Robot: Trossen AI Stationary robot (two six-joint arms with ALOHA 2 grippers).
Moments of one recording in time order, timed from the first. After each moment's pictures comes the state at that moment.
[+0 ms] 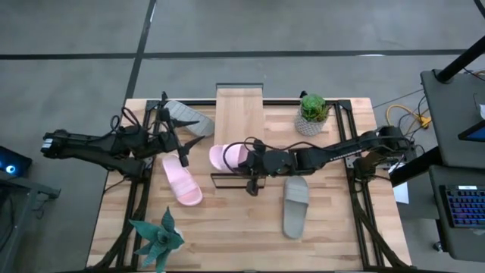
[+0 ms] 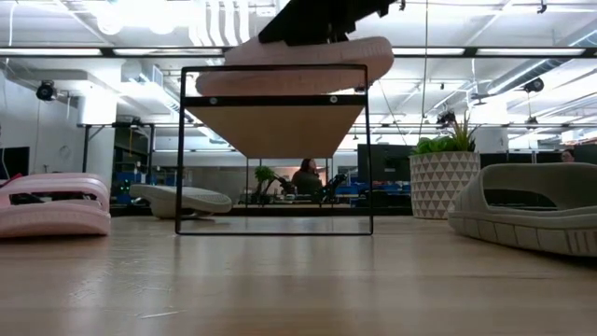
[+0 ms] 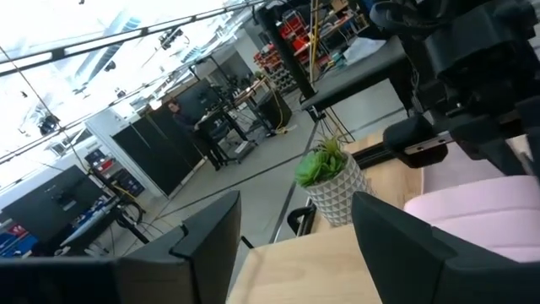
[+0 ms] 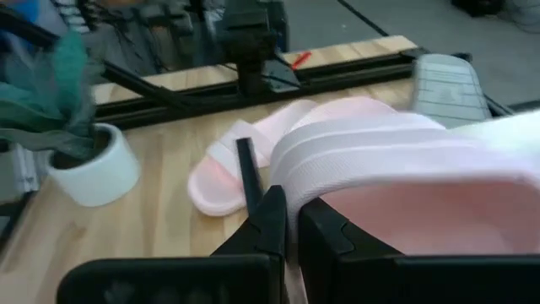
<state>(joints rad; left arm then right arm) -0.11 0.71 0.71 0.06 -0.51 0.61 0.16 1.65 1.18 0.08 0.24 0.22</state>
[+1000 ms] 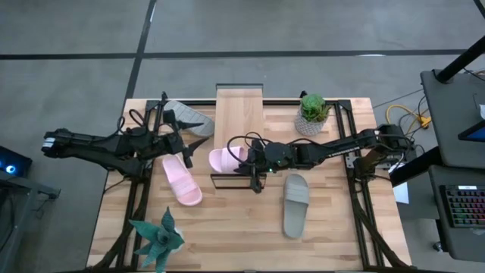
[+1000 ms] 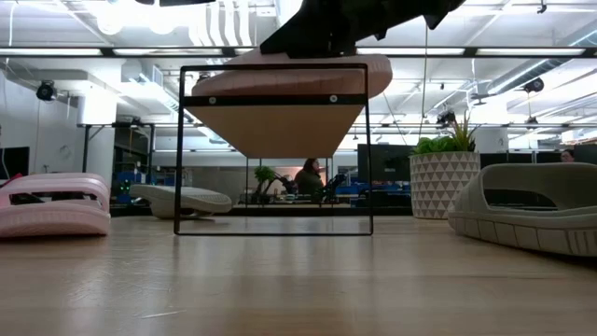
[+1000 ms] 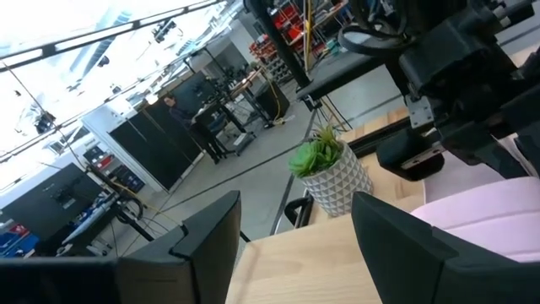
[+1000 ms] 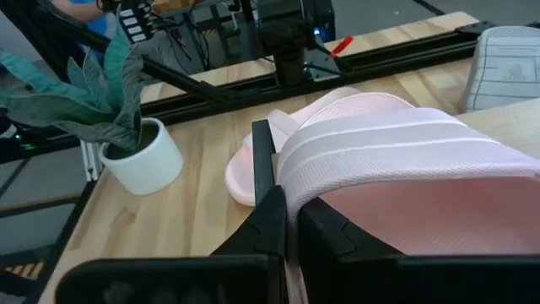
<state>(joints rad) -0.11 0.76 0.71 0.07 -0.51 0.62 0.09 1.65 1.10 0.17 0.02 0.27</state>
